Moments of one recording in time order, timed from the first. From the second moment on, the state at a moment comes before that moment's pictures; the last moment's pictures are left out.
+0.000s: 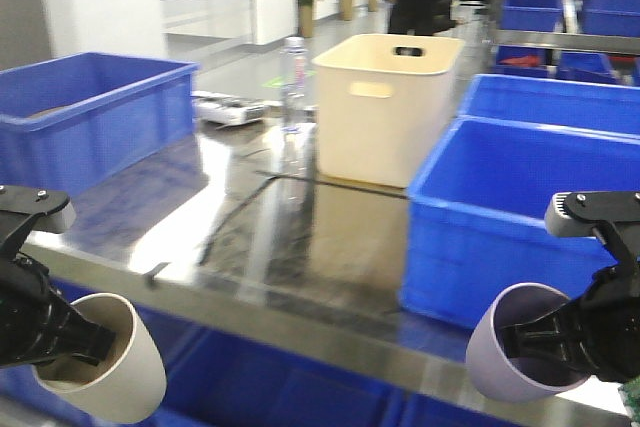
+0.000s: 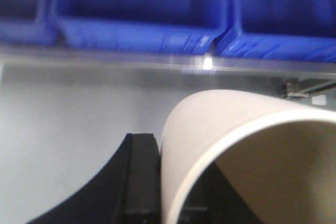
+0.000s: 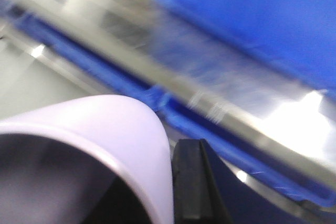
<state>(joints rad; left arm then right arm) -0.17 1.34 -1.23 -0.24 0.97 0.16 0.27 1.22 -1.10 -0.01 0.80 0.16</state>
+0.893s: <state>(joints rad) -0.17 1.34 -1.23 -0.25 0.97 0.16 0.27 1.22 -1.10 0.00 0.80 0.16</state>
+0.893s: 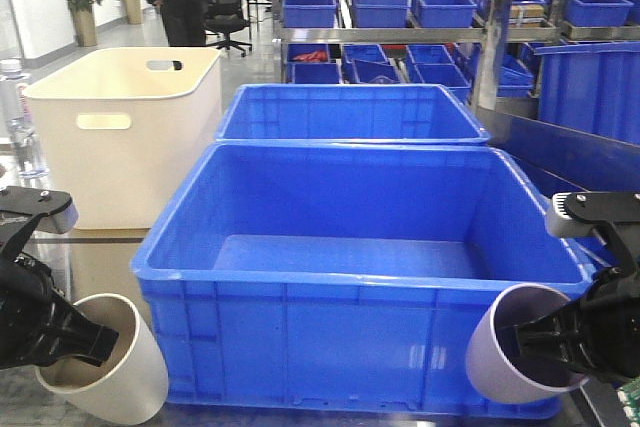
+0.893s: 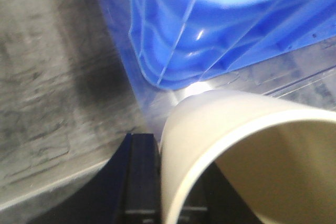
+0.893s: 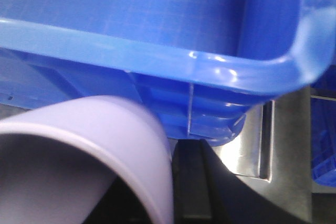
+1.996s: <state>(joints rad) -0.17 1.34 -1.23 -0.25 1.12 0.16 0.27 1.22 -1.10 0.00 0.82 0.14</state>
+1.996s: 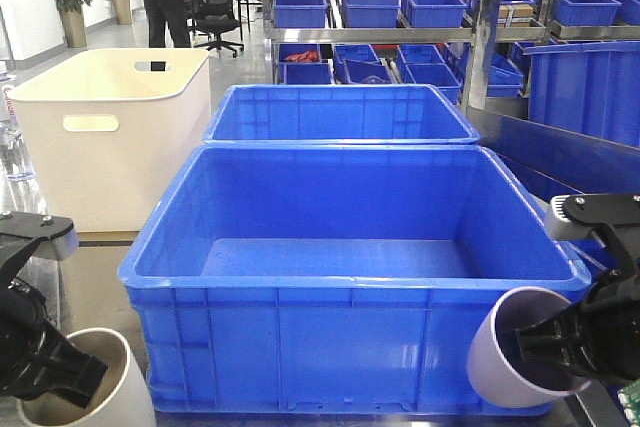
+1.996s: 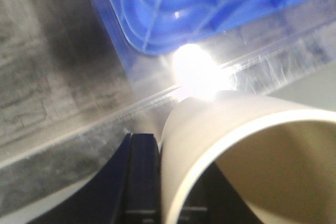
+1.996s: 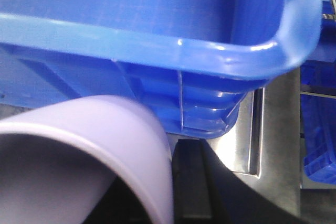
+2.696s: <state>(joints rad) -0.17 1.10 -1.23 -0.40 0.82 0.23 0.27 1.05 -1.10 0.22 0.79 -0.05</state>
